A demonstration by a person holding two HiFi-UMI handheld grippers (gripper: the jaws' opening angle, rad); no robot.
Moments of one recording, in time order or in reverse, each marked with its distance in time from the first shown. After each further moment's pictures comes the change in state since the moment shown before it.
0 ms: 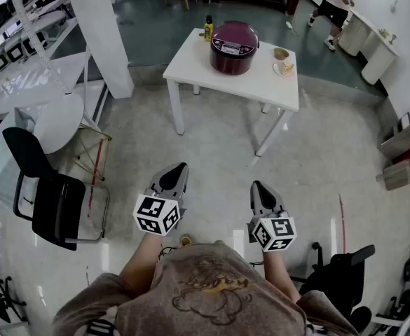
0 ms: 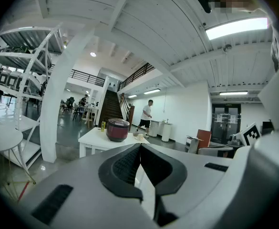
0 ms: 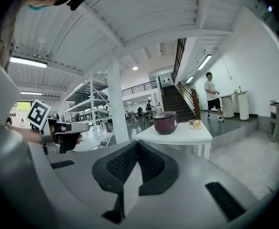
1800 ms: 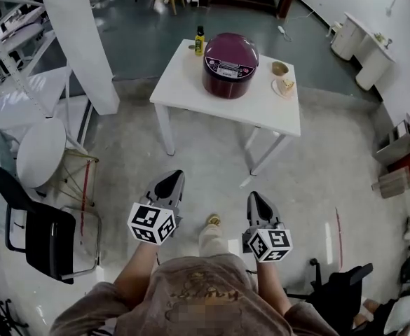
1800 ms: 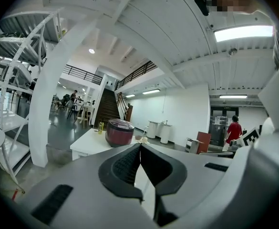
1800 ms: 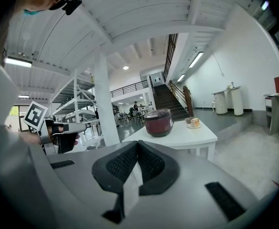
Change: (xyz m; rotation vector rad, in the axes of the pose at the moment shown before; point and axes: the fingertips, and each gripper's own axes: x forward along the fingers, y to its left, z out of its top) left arm 0.140 0.097 0.021 -0.015 -0.009 -0.054; right arm 0.148 -0.053 0.008 0.067 -0.012 -0.093
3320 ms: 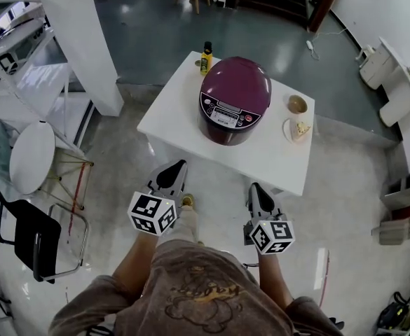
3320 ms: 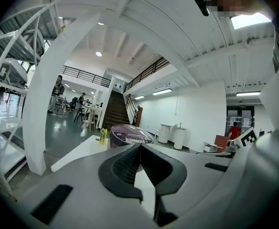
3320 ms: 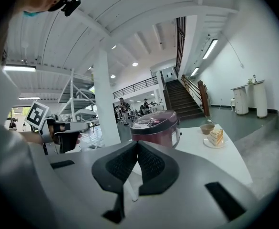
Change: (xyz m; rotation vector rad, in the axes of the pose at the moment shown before) left arm 0.250 0.078 0.055 -0.017 -0.027 0.125; right arm 0.253 -0.138 0.086 -0.035 0.050 0.173
